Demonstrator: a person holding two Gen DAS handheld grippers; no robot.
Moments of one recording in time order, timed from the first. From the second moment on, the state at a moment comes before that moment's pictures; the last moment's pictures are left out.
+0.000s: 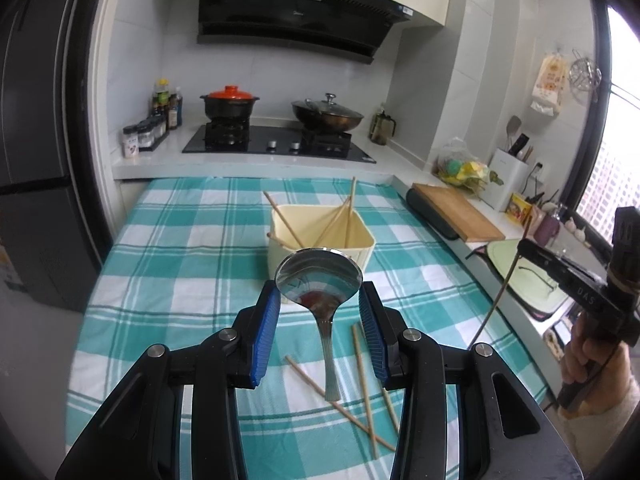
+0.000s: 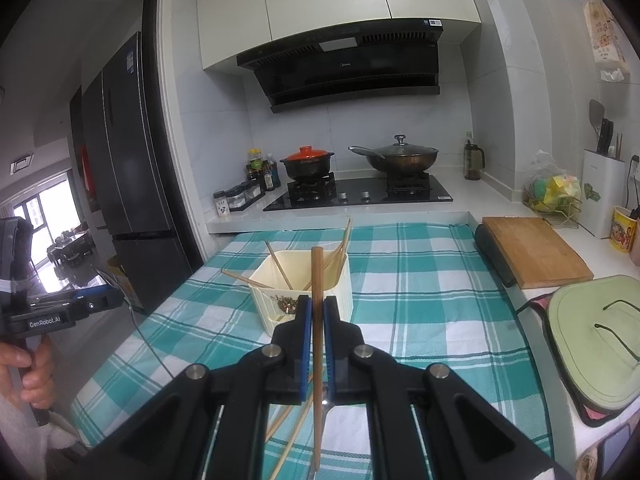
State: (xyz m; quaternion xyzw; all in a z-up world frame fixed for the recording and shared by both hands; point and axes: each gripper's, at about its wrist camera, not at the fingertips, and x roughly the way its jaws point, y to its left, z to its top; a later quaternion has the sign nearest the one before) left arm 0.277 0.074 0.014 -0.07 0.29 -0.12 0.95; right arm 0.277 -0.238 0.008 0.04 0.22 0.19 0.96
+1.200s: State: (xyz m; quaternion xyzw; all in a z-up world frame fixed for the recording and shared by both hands) left arm 0.529 0.038 -0.023 -0.08 0.40 -0.06 0.91; right arm 0.556 -0.137 -0.053 0.03 0.35 0.22 0.91
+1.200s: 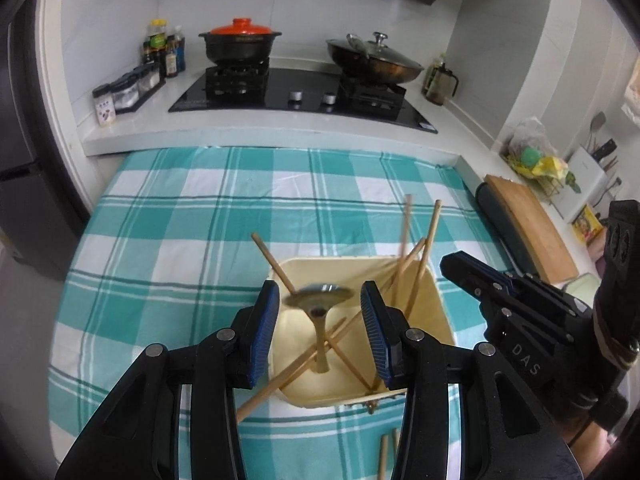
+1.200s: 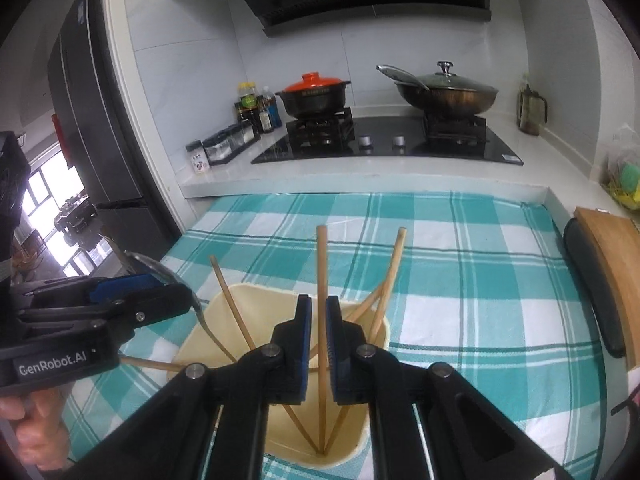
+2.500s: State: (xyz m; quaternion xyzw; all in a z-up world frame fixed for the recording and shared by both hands) left arm 0.222 0.003 -0.110 0.04 0.40 0.02 0.92; right arm 0.196 -0.240 -0.128 0.03 0.35 0.14 0.93
